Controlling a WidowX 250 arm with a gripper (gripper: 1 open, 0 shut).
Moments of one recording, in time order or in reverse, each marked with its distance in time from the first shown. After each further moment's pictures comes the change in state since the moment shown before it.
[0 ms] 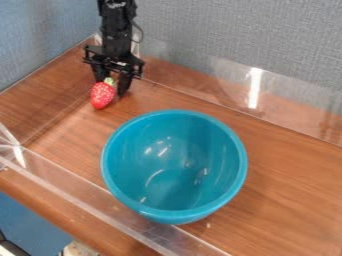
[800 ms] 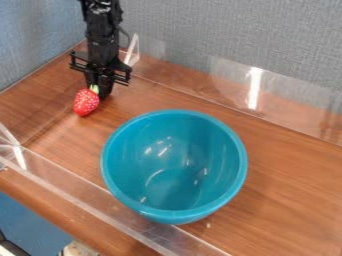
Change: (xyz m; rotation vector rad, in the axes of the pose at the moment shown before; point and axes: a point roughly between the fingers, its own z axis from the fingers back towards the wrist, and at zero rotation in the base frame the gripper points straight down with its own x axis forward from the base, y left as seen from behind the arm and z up) arm -0.027 0.005 0.000 -0.010 0.037 0.007
